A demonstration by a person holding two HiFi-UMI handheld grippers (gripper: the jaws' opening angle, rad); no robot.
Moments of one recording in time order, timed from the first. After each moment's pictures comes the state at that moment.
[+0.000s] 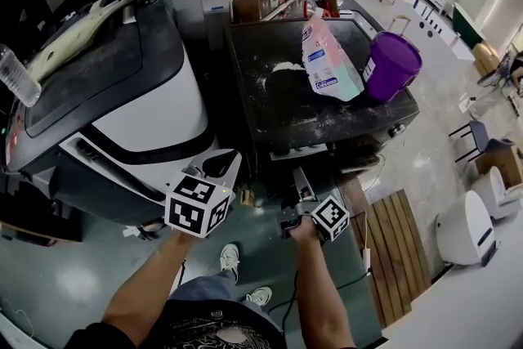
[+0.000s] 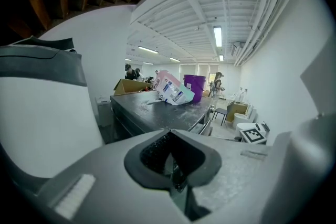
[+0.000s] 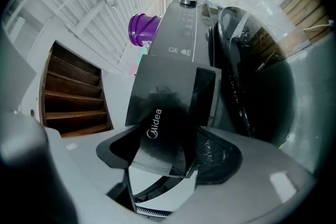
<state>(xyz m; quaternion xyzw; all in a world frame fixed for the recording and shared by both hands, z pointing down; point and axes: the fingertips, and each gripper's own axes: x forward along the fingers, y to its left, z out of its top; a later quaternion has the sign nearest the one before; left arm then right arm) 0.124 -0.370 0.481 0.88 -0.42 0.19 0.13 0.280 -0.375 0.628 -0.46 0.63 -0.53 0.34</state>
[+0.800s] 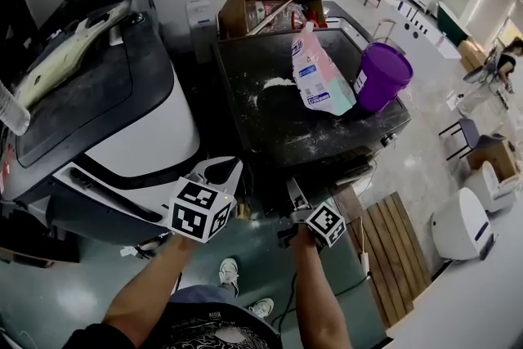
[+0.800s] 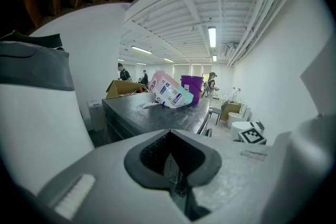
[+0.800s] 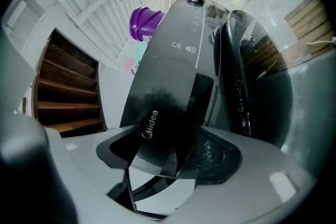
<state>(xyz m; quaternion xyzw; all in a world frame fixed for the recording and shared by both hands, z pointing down) 0.134 -0.404 0.479 0.89 -0.39 0.19 0.12 0.277 -0.395 0.633 -0.49 0.63 -0.52 0.31</state>
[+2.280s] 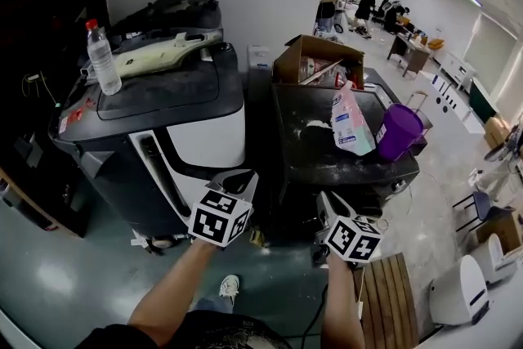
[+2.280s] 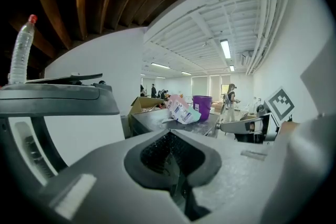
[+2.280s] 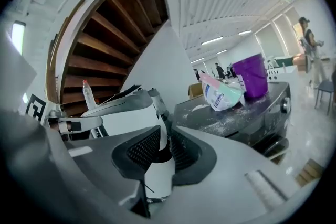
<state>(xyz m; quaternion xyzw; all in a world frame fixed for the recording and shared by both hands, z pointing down) 0.070 -0.314 0.390 0.85 -0.50 0.12 0.09 0.247 -0.323 0.438 -0.52 0.82 -0.23 -0.01</state>
